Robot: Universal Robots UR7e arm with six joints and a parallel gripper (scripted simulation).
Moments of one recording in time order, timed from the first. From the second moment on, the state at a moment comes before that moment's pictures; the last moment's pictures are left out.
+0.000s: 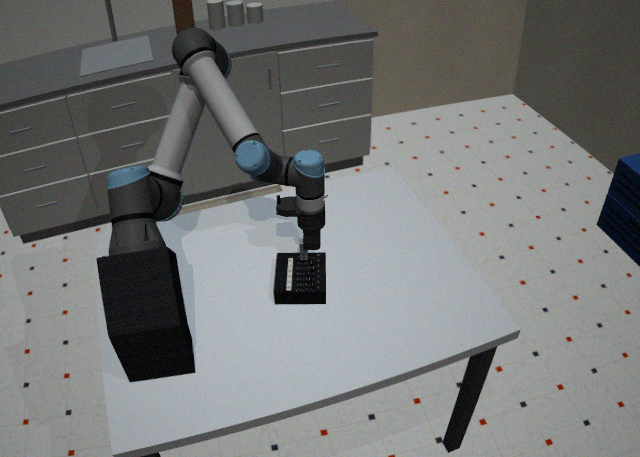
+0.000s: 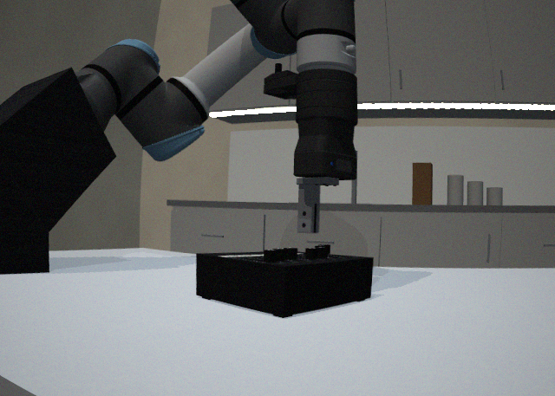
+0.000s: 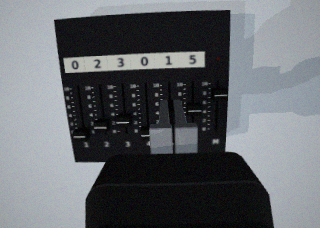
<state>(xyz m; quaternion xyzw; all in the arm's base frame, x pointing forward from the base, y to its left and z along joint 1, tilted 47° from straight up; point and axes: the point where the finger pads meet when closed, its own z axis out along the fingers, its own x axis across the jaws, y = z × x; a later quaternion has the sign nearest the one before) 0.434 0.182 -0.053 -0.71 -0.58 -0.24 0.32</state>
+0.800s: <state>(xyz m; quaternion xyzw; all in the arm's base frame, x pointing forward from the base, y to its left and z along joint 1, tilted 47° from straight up) 0.435 0.169 -0.041 -0.71 -0.58 -0.24 0.32</state>
